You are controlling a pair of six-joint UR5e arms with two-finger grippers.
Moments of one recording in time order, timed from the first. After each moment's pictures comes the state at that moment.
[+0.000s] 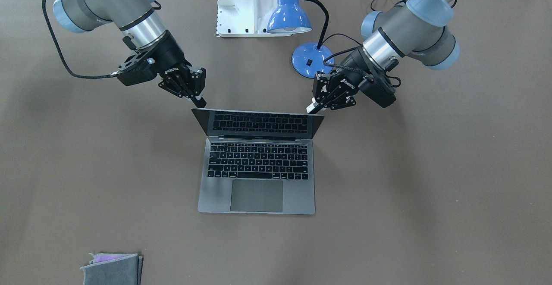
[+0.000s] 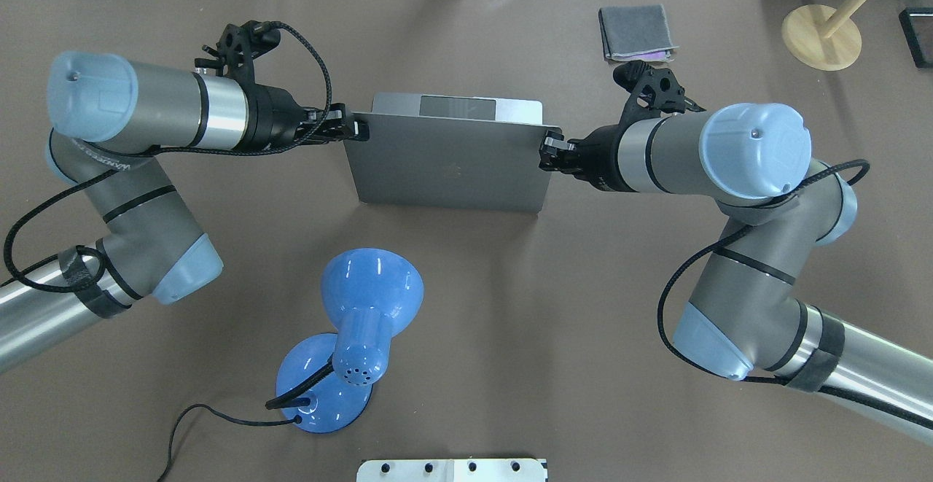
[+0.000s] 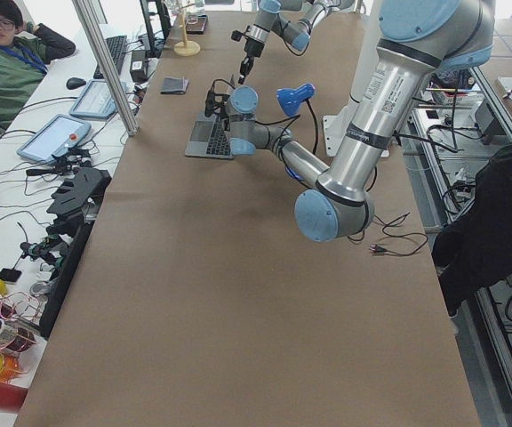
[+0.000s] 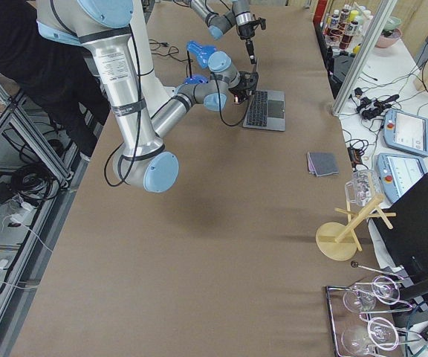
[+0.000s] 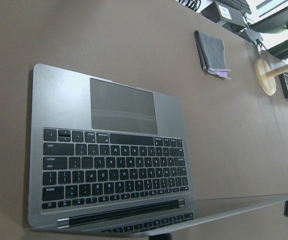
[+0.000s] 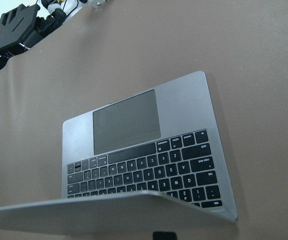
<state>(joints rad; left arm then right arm) -0.75 -2.05 -1.60 -2.58 -1.98 -1.38 0.63 -1.17 1.84 -1.00 1.75 1.55</state>
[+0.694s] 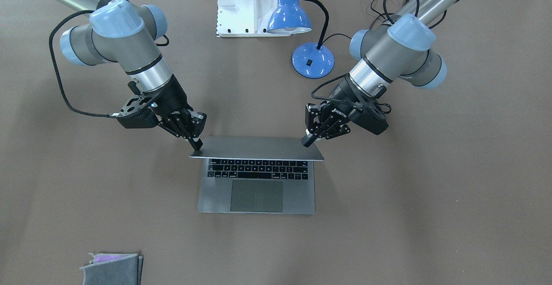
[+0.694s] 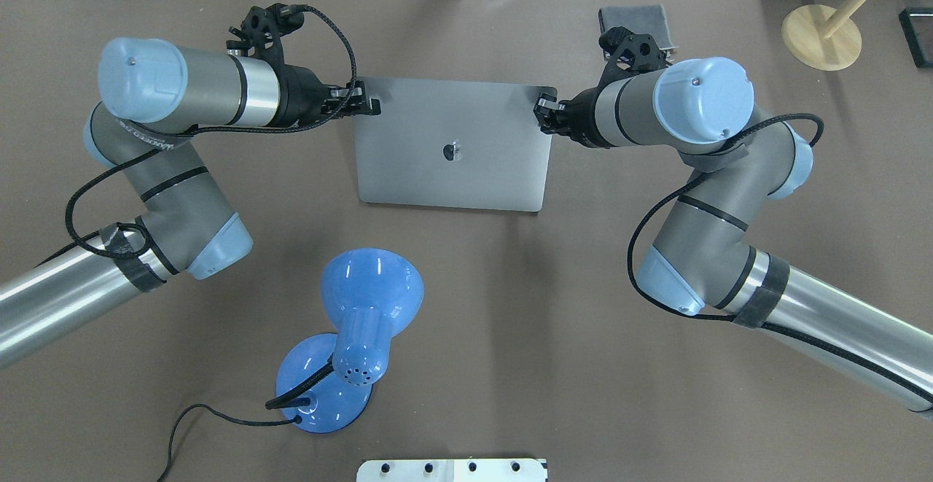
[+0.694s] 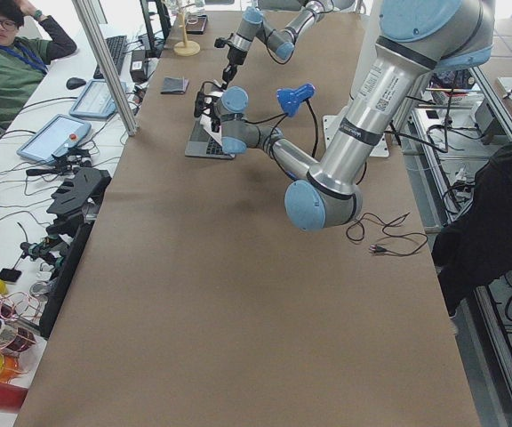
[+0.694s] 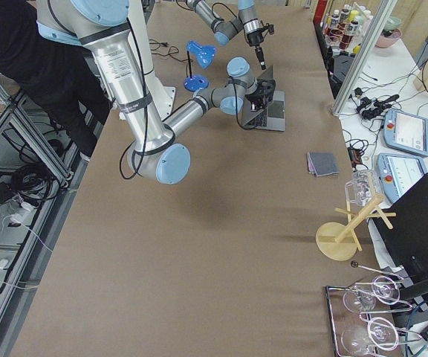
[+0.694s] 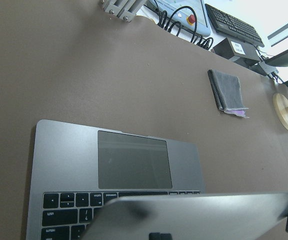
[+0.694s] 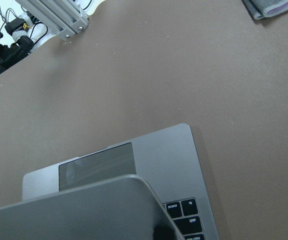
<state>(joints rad) -0.76 -2.15 -1.45 -2.58 -1.90 -1.33 0.70 -1.05 1.62 -0.99 1.75 1.53</state>
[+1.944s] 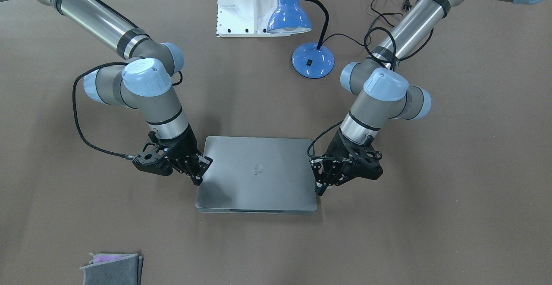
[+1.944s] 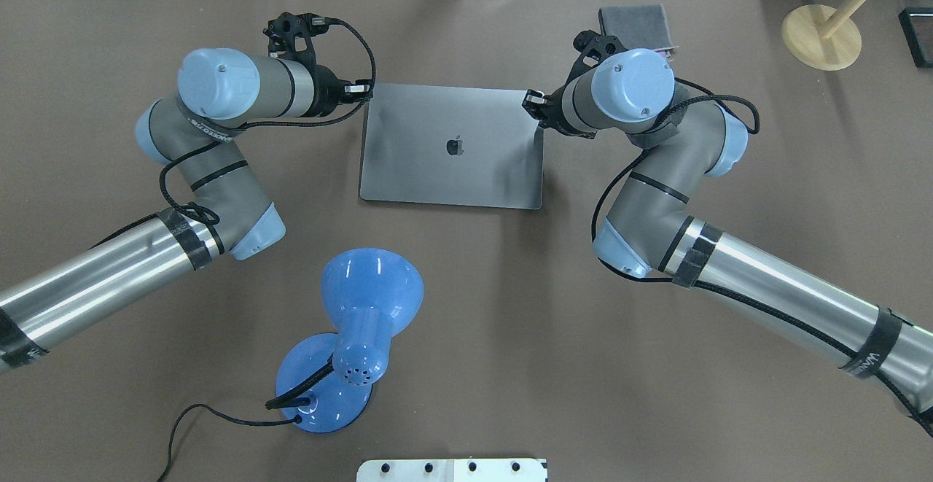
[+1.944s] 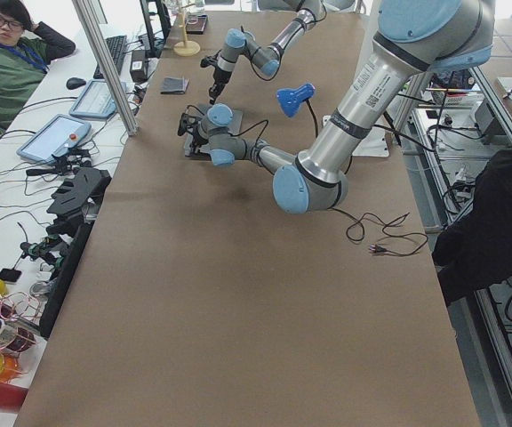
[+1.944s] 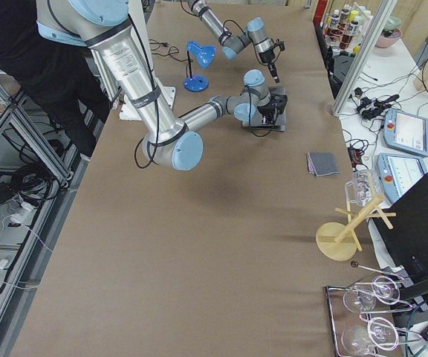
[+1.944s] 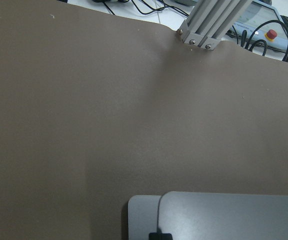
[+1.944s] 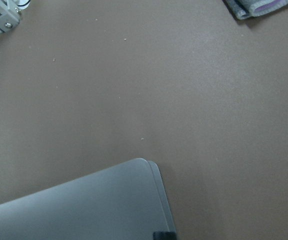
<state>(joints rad) -0.74 -2.27 -1.15 -2.58 -1.74 -1.19 0.70 -0.91 1.32 -0.98 1.71 1.52</state>
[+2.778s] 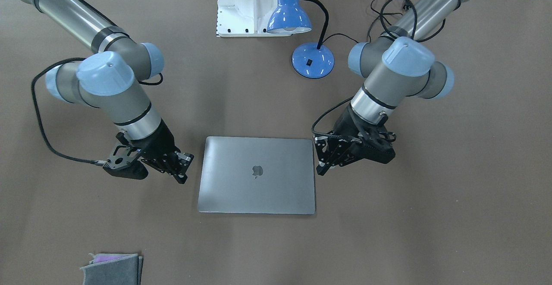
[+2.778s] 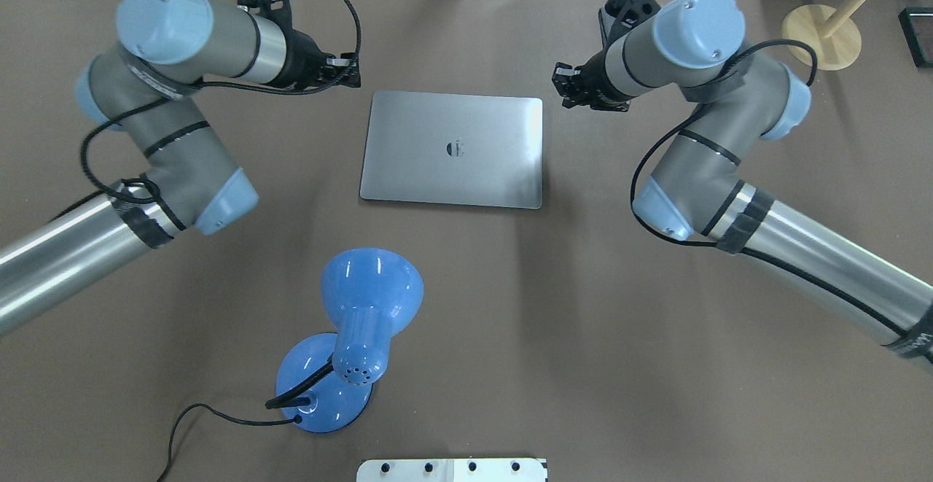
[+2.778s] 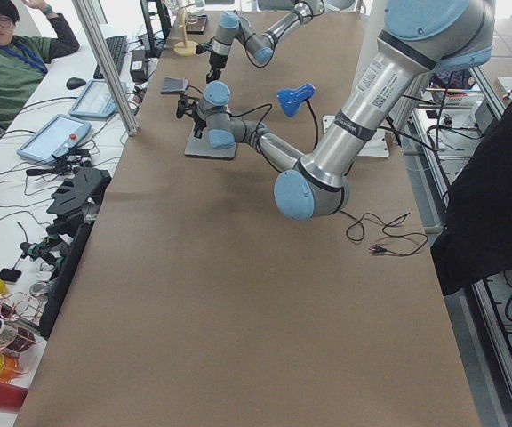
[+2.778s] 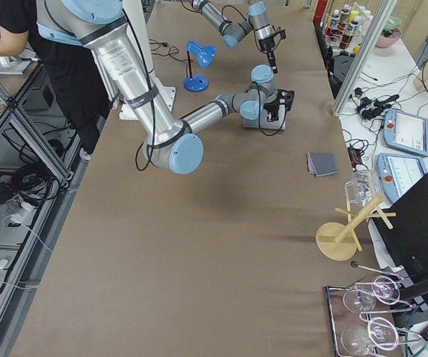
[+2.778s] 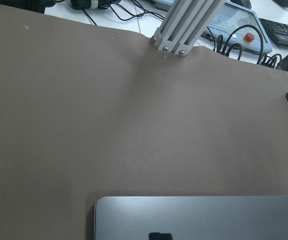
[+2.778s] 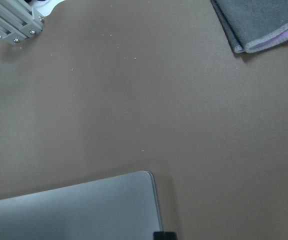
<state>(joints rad) -0.85 -2.19 -1.45 -2.32 -2.00 -1.13 0.83 -0.99 1.44 -1.00 1.95 1.37</state>
